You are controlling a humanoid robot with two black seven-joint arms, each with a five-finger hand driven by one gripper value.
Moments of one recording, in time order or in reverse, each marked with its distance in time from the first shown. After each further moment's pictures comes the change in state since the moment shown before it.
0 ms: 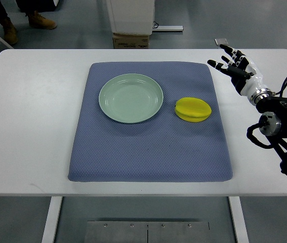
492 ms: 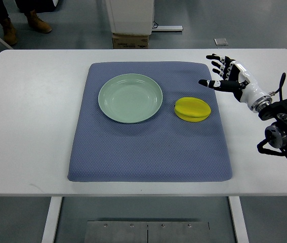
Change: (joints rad) left arm 0.000 0.000 0.000 0.000 0.000 0.000 0.000; right arm -0.005 -0.066 -0.152 0.007 -0.234 0.114 0.147
